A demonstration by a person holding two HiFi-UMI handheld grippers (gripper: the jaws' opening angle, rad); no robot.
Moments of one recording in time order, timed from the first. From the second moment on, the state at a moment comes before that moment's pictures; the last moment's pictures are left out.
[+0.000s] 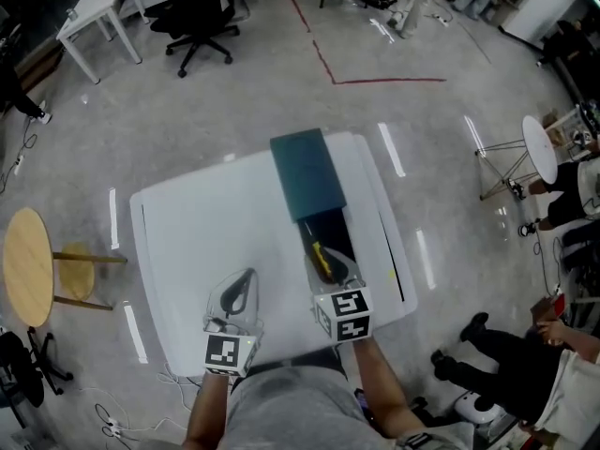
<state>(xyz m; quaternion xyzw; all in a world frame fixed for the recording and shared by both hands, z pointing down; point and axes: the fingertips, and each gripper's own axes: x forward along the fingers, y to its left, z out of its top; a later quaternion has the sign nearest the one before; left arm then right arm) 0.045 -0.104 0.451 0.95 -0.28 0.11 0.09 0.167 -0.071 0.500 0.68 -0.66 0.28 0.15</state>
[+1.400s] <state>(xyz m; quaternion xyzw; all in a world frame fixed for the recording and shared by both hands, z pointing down) -0.067 -0.030 0.390 0.98 -0.21 0.05 0.04 0.020 0.026 0.413 0.75 -0.64 0.12 0.10</state>
